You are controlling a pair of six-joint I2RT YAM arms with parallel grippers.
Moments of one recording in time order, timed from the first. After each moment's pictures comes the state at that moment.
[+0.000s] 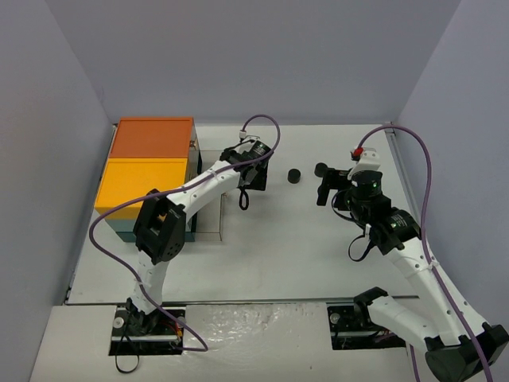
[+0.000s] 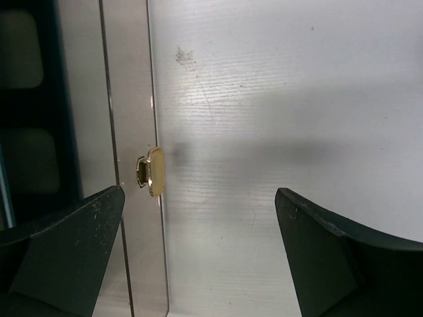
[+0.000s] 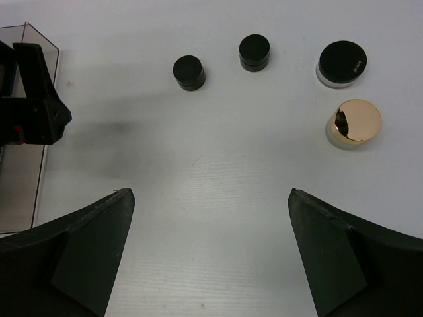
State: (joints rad) left arm -0.70 2.04 1.79 -0.82 -0.48 -0.50; right arm 0.40 0.91 0.93 -0.54 0.25 0.34
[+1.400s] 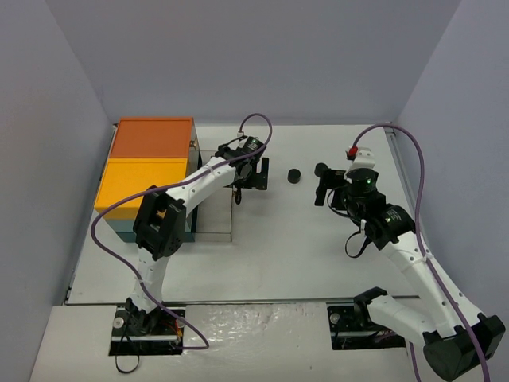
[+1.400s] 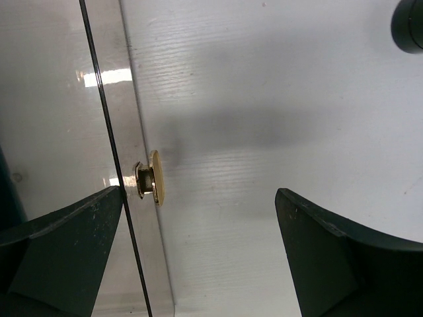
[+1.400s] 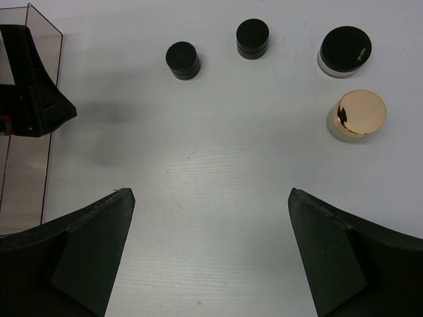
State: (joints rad) left arm -0.64 2.07 1.80 -0.78 -0.22 -0.50; right arm 0.40 0.96 0.93 -0.54 0.25 0.34
